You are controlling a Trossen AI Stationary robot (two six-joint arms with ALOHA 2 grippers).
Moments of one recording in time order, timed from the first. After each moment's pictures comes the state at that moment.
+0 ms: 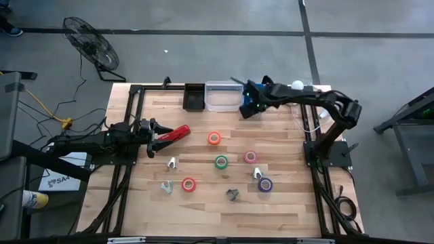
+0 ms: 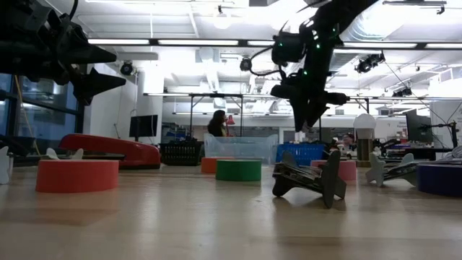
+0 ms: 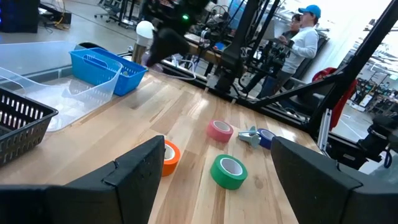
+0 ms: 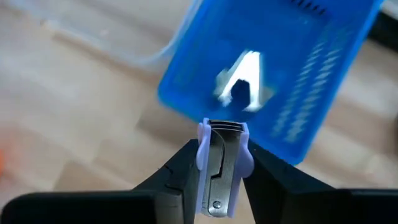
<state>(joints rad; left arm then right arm) 0.07 0.04 0.03 0.00 -0.05 -0.36 -0.51 1.65 1.18 -0.75 0.20 0.58</state>
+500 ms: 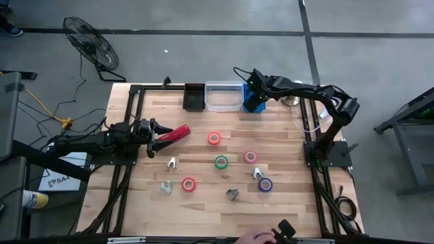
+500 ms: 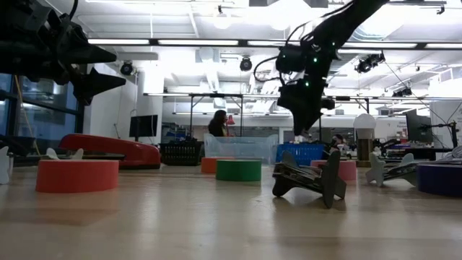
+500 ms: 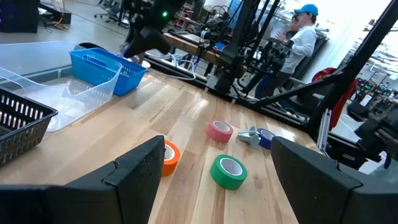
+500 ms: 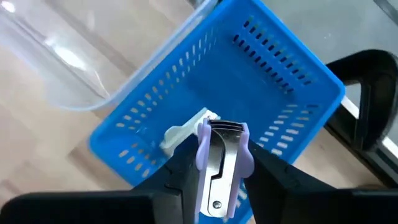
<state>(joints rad) 0.07 0.04 0.03 0.00 -0.05 -0.36 -0.66 1.71 1.18 -0.61 0.19 0.13</state>
